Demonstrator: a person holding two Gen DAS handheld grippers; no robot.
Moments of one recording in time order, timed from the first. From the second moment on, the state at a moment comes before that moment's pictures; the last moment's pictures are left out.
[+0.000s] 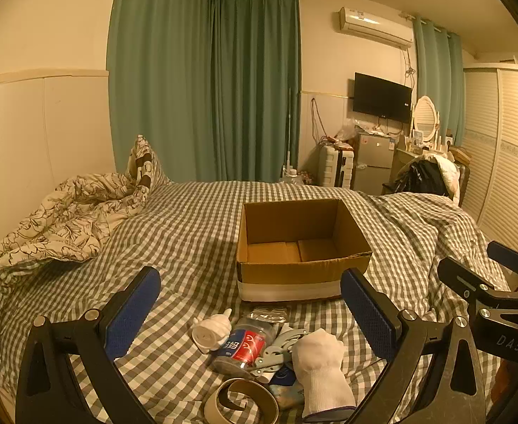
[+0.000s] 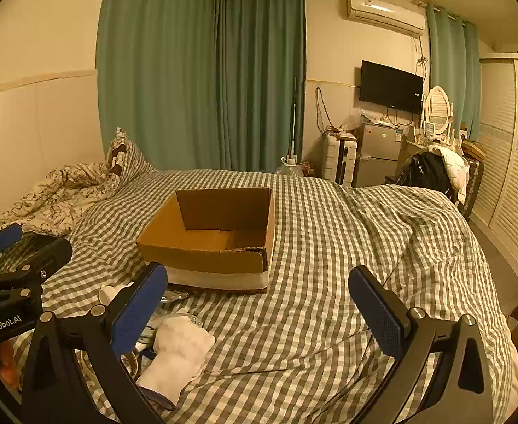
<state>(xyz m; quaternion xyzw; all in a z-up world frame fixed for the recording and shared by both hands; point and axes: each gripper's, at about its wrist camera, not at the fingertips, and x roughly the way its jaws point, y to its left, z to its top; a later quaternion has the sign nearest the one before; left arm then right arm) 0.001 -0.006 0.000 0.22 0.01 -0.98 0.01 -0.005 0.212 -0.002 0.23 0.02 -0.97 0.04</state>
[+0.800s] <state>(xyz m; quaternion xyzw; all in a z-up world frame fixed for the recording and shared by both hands) 0.005 -0.004 0.000 0.22 0.01 -0.98 0.01 -0.004 0.206 -0.001 0.24 0.02 -0.97 0.05</state>
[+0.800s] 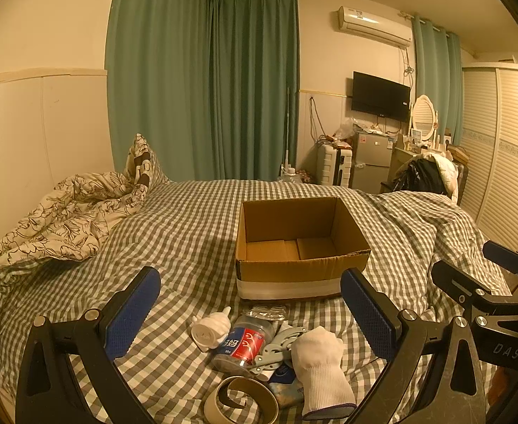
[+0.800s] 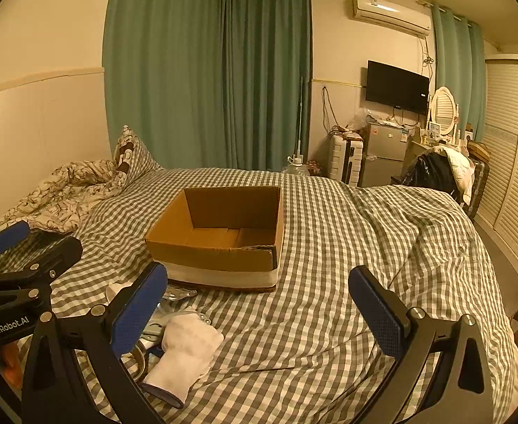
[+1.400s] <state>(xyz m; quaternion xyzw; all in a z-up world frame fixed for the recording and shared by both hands) 0.006 -0.003 0.000 0.22 0.01 -0.97 0.00 -0.003 0.203 -0.001 0.24 0.02 -0.97 0.06</state>
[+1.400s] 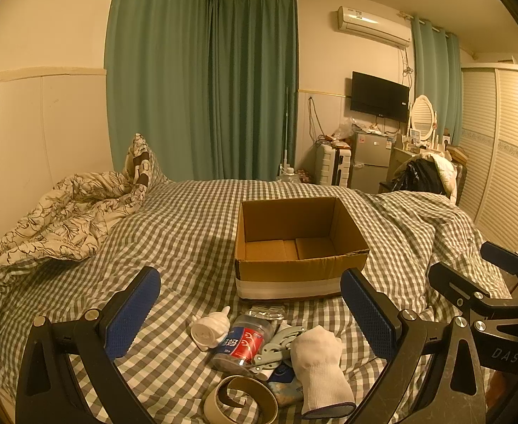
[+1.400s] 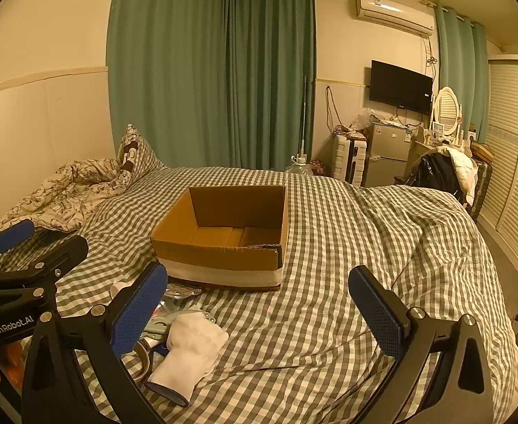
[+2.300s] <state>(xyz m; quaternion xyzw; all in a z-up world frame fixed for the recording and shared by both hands) 0.013 -0.011 0.005 0.24 0.00 -0.97 -0.01 0.007 0.192 0.009 0.23 0.03 -0.97 0.07</state>
